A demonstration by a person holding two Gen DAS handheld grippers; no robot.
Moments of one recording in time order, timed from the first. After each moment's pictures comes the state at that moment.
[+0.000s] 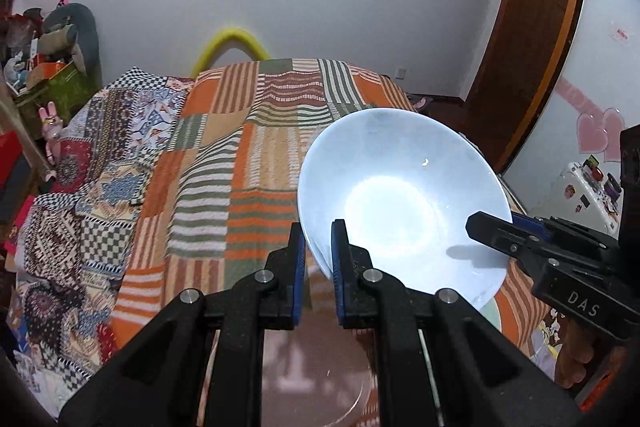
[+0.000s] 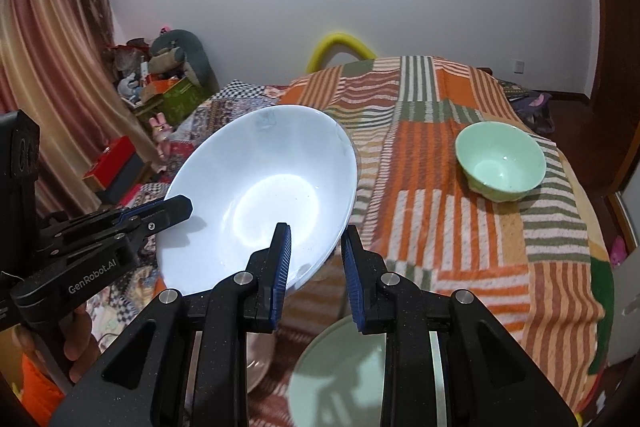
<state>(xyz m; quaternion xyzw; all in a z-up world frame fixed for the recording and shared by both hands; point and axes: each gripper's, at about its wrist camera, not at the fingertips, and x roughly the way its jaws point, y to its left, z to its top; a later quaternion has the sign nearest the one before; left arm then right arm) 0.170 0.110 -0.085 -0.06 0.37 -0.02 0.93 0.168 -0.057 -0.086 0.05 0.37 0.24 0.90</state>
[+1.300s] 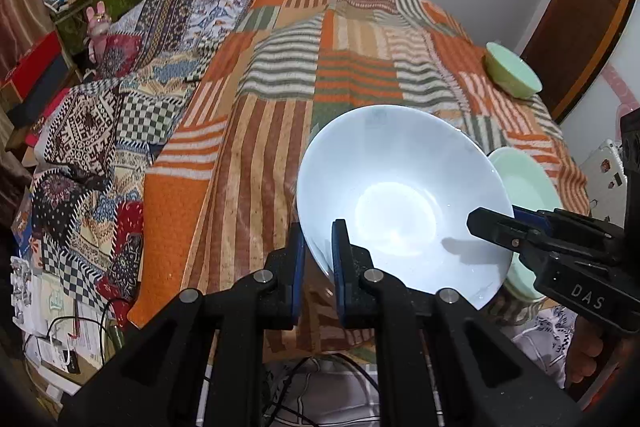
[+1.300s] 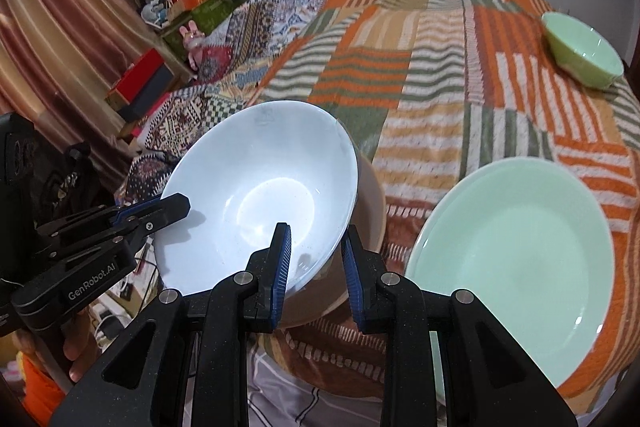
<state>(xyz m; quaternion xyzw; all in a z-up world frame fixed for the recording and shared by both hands) 0.086 0.171 -0.196 -0.10 0.47 0.06 0.87 0.110 0.019 -0.185 0.03 0.49 0.30 0.82</state>
